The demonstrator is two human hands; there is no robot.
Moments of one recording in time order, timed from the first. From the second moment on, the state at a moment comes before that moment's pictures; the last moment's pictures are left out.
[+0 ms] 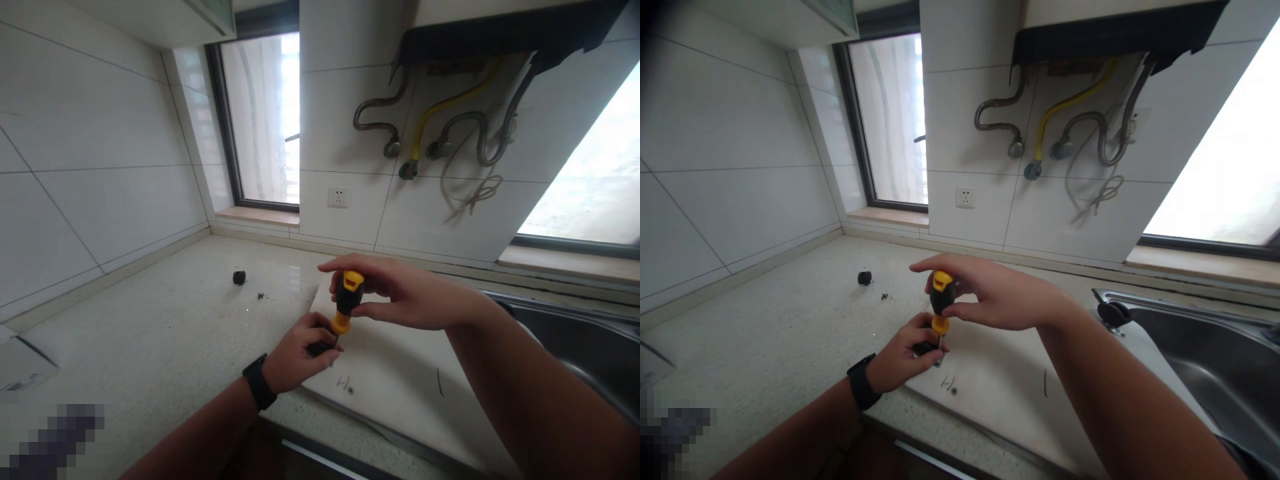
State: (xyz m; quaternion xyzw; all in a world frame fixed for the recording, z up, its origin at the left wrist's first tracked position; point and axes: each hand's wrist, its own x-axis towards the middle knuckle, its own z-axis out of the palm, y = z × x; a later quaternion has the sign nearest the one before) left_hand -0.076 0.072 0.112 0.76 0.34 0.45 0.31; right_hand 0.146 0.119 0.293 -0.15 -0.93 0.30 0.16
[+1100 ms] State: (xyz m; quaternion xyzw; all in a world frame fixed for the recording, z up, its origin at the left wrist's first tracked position) left_hand -0.075 0.073 0.107 0.76 0.35 0.46 0.31; right_hand 0.133 0.110 0.295 -0.35 -0.88 0.25 0.20
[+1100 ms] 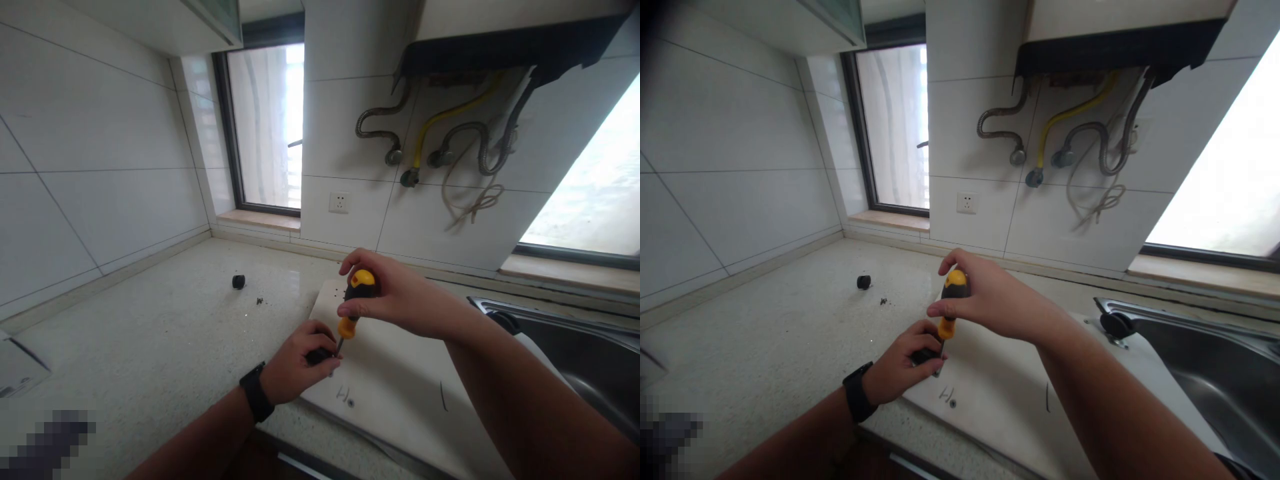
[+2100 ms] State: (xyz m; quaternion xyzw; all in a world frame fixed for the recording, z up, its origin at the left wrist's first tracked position) left_hand -0.074 0.072 0.109 0.75 0.35 0.47 0.32; right_hand 0.137 0.113 0.287 -0.21 -0.88 0.36 0.21
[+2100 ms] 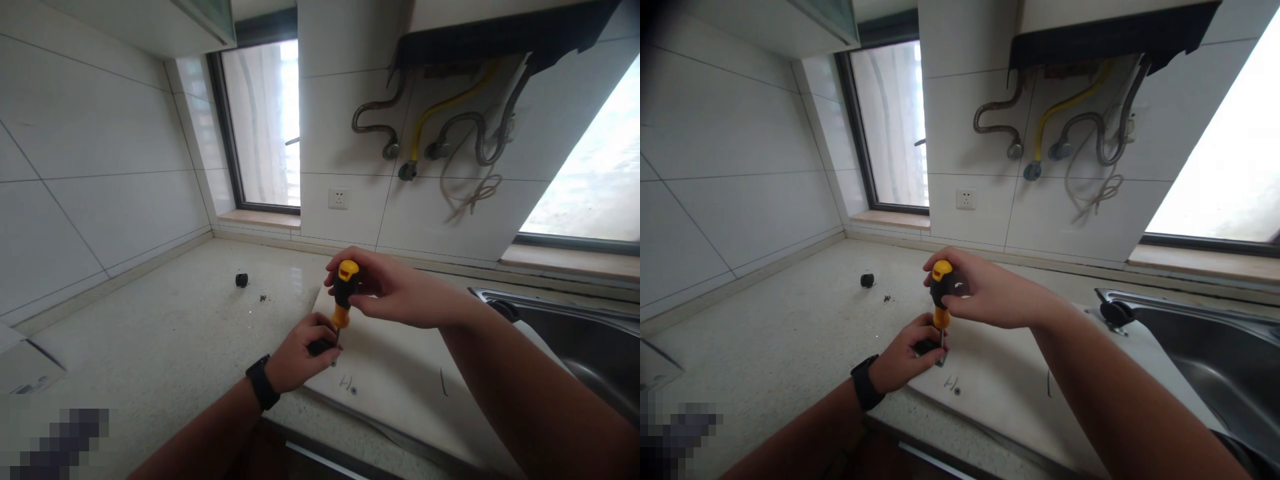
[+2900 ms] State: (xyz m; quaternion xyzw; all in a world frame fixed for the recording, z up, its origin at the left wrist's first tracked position) left_hand -0.074 0.073 0.110 0.75 0.36 0.45 0.31; right_hand 0.126 0.105 0.286 -0.28 -0.88 0.30 0.26
